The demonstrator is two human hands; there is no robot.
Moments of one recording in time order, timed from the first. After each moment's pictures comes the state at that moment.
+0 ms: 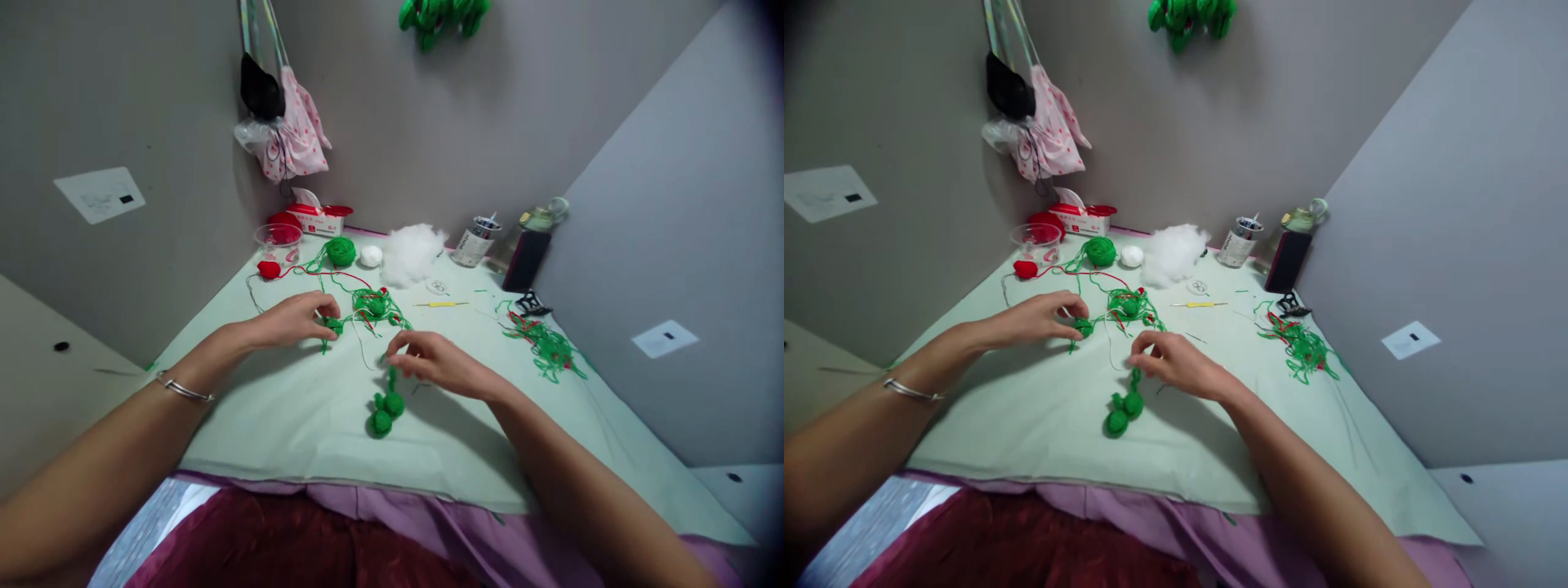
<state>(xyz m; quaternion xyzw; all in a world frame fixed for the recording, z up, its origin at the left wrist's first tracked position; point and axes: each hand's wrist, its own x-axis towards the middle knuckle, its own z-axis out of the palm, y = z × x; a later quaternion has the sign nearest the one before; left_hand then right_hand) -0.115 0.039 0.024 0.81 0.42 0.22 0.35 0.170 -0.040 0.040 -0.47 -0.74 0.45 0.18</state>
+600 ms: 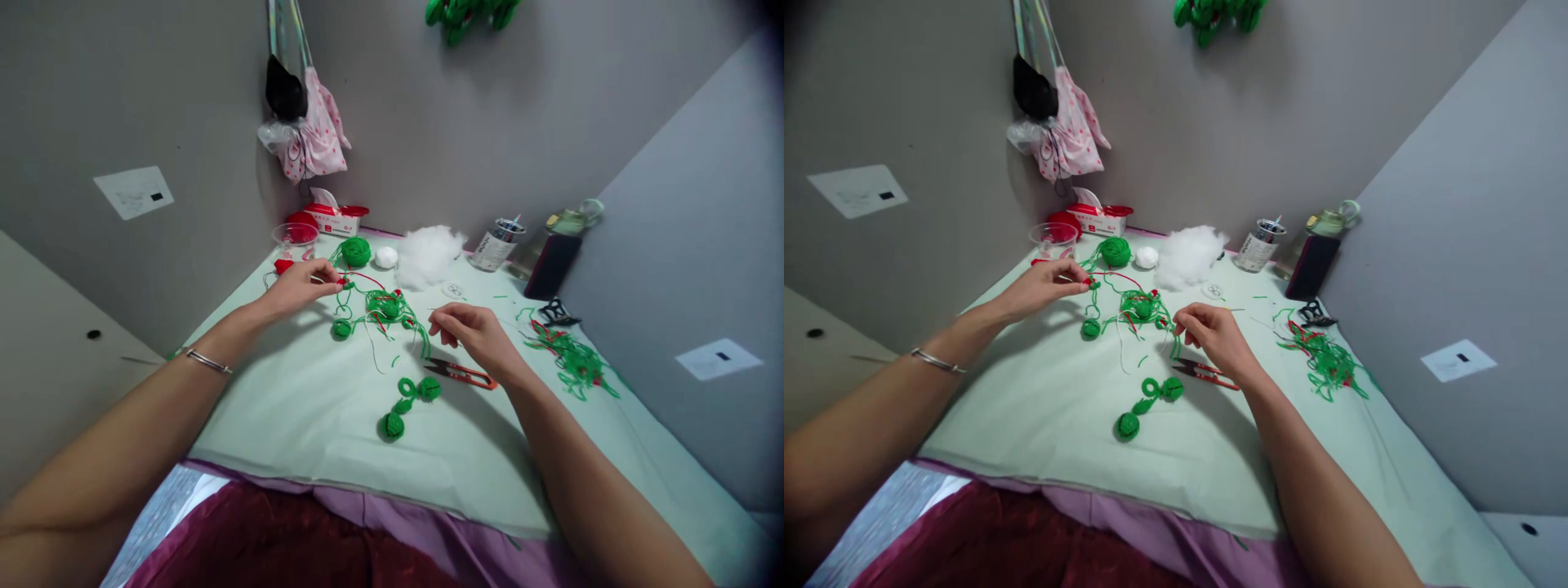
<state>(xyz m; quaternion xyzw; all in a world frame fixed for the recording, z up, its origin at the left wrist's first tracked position) -0.119 0.064 0.025 0.72 0.44 0.38 0.37 0.194 -0.010 0.037 -0.52 -0.66 0.39 0.38</state>
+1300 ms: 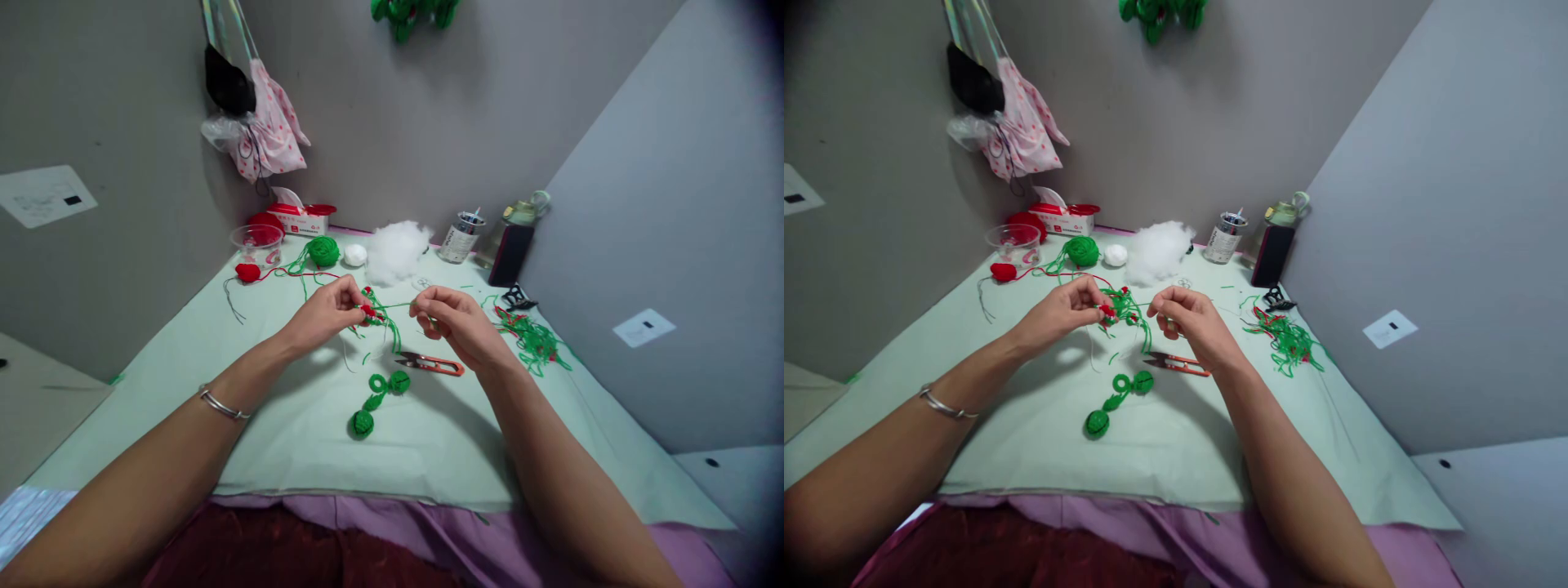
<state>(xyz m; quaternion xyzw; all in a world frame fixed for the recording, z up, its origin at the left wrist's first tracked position) -0.032 0.017 0.037 0.65 0.33 0.41 0.55 0.201 -0.022 0.057 -0.46 -0.56 0.51 0.47</state>
